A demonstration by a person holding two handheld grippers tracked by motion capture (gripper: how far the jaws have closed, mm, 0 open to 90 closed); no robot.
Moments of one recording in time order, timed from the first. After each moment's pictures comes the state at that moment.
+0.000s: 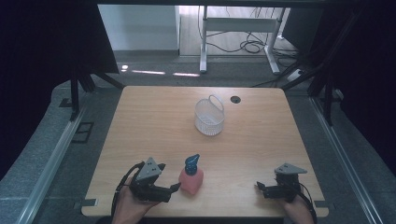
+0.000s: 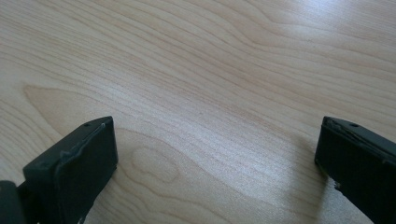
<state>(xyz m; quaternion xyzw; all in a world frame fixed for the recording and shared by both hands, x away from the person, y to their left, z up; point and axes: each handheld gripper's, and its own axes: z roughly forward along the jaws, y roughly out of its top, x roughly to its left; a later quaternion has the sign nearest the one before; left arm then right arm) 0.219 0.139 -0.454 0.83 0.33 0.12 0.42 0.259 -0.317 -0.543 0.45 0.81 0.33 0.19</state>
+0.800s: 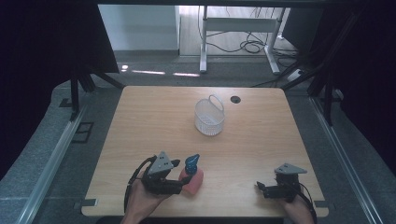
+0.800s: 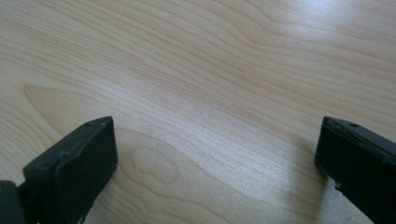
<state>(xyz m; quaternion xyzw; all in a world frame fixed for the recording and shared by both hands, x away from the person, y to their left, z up) 0.233 0.110 -0.444 0.83 0.31 0.11 0.45 0.259 -0.317 -0.543 0.45 0.81 0.33 0.19</state>
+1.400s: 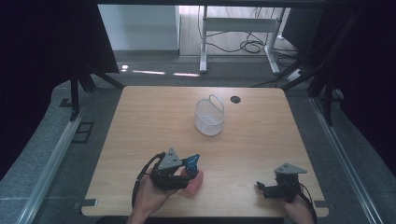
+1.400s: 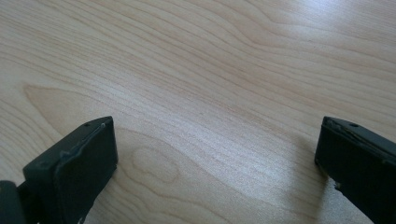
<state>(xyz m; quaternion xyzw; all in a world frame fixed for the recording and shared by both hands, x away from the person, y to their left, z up) 0.245 0.090 -0.445 0.84 0.30 0.11 0.44 0.259 -0.317 -0.543 0.45 0.81 0.33 0.19</state>
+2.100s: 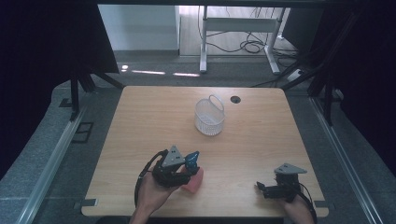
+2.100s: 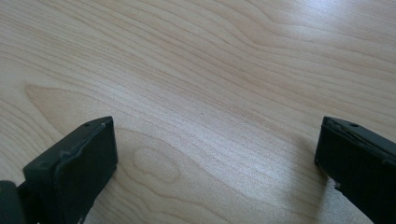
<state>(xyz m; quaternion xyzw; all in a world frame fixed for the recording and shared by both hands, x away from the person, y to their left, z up) 0.251 0.085 -0.436 0.84 0.30 0.12 0.43 0.259 -0.317 -0.543 0.45 0.81 0.33 0.19</state>
